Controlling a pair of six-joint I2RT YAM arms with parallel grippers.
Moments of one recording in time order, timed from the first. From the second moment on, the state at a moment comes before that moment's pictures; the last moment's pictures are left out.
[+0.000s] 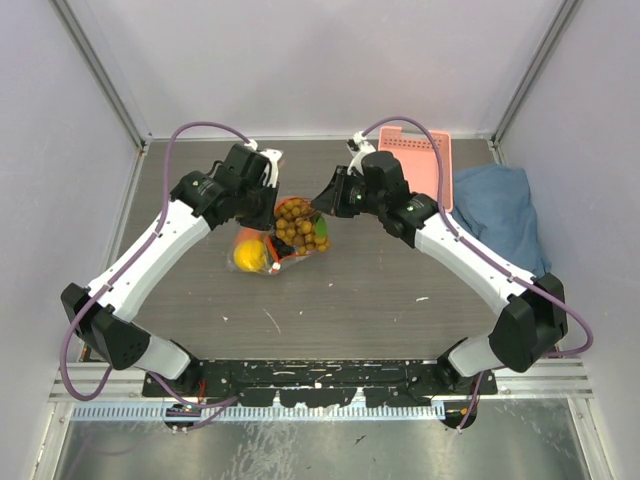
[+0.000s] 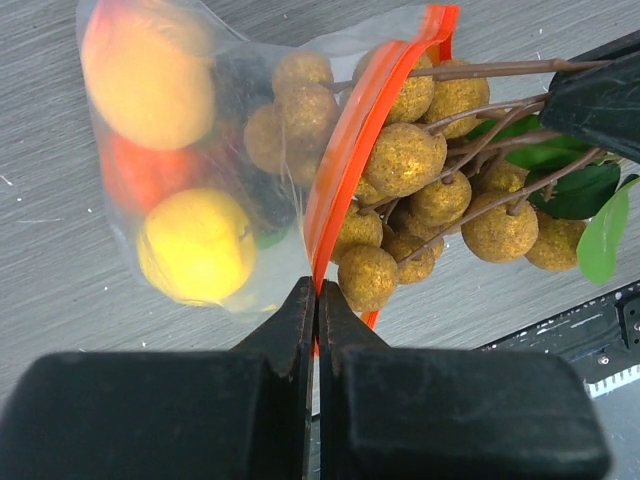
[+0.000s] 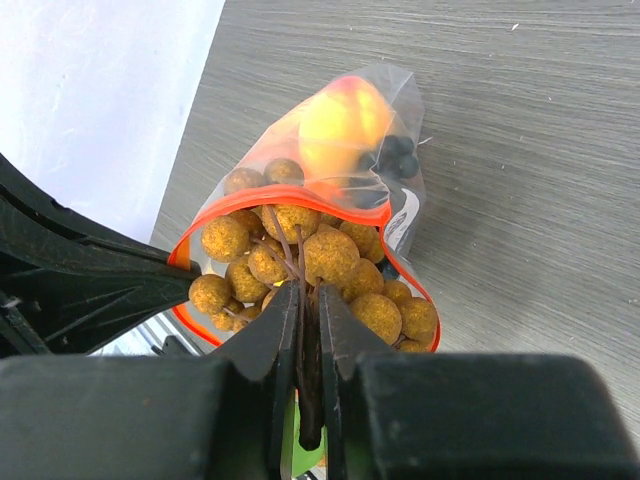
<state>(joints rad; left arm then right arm) -0.62 1.47 1.58 -1.01 -0.03 -0.29 0.60 1.44 1.26 -0.24 -0.24 0.64</state>
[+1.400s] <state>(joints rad) -0.66 1.53 1.67 -0.92 0.18 -0.49 0.64 1.33 1.05 0.05 0.07 0.83</state>
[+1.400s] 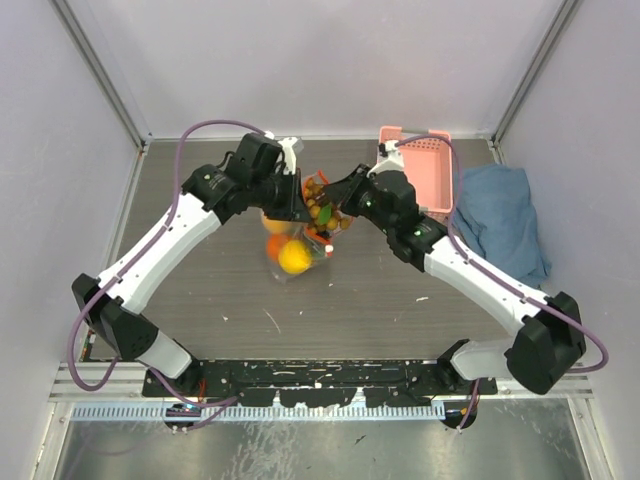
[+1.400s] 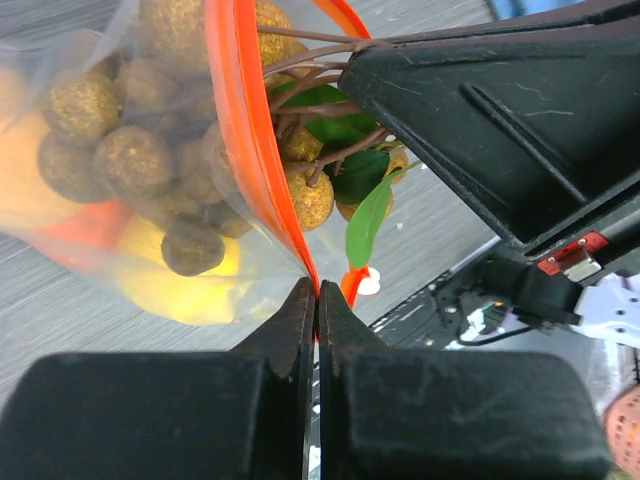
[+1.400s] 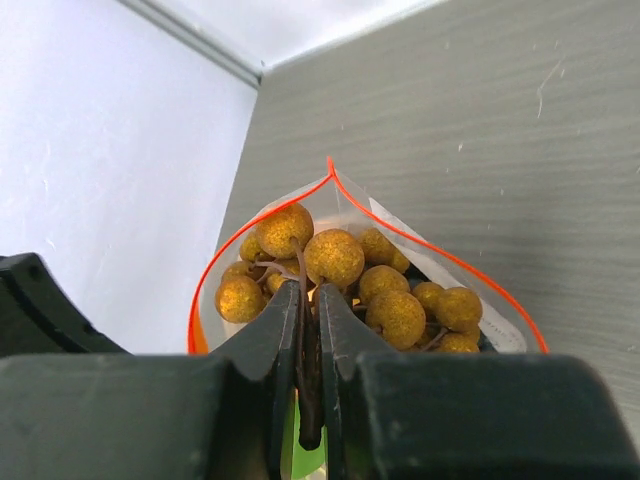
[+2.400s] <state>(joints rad) -0.66 1.60 1.54 -0.65 0.31 -0.66 0.69 1.27 0.82 0.29 0.22 0.76</state>
